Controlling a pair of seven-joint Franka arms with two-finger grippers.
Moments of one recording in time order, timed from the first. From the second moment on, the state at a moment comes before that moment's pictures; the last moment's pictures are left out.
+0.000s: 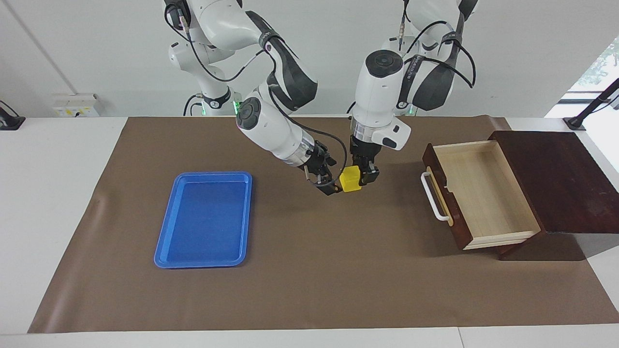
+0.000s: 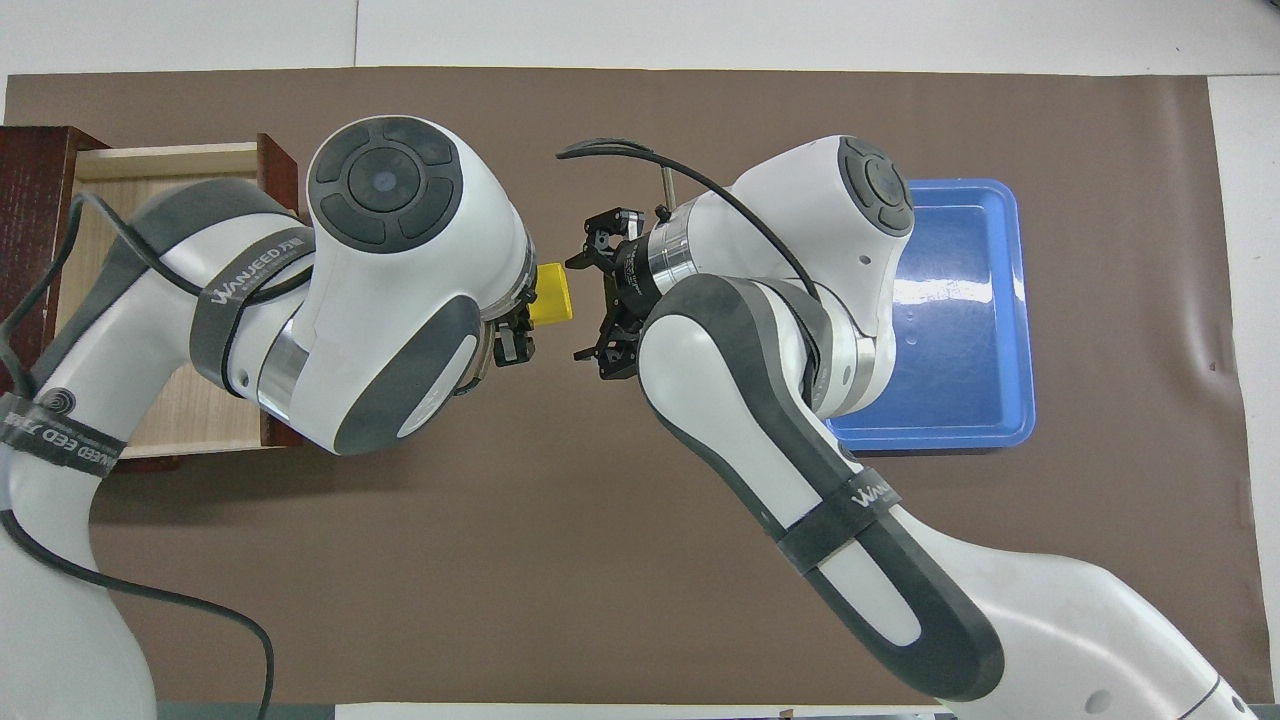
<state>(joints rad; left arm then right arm) -0.12 0.28 -0.51 -1.57 0.18 1.87 -2.33 0.49 0.41 0.01 -1.57 0.71 2.14 1.65</state>
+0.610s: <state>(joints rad) -0.12 0.28 -0.51 -1.58 0.18 1.87 -2.31 0.50 0.42 0.01 -1.57 0.74 2.16 1.65</state>
